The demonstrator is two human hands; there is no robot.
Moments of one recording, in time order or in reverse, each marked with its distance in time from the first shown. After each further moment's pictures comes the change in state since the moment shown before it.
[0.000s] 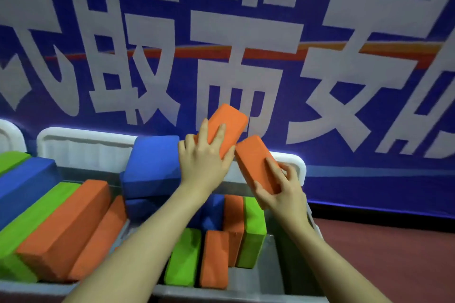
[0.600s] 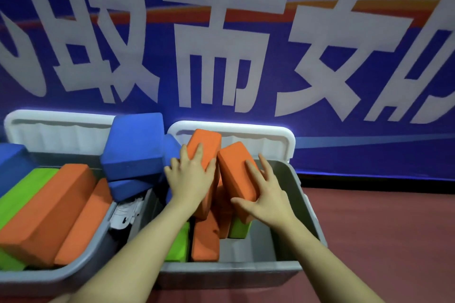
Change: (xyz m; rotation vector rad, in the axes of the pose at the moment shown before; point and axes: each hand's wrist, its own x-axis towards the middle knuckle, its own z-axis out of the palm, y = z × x) left_hand -0.067 0.012 0.047 -0.046 -0.509 -0.314; right_hand -0.043 0.027 0.010 -0.105 -0.406 0.041
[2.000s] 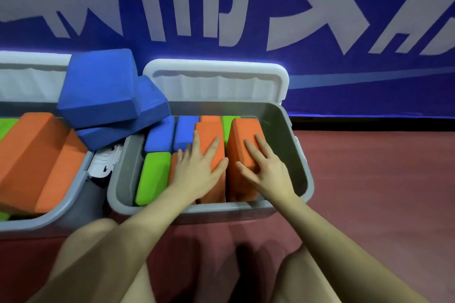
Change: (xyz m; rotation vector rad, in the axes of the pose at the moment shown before) left_hand -0.071 -0.003 0.071 0.082 -0.452 0.331; right_hand -0.055 0.050 0.035 -0.053 0.039 0.098
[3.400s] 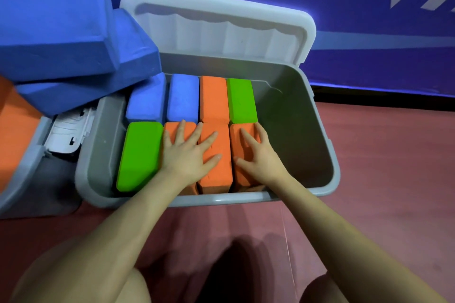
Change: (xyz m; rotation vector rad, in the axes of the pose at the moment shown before) left_hand 0.041 -0.054 0.090 0.138 -0.158 0.061; right_hand 0.026 0.031 0.088 0.025 -0.418 0.182
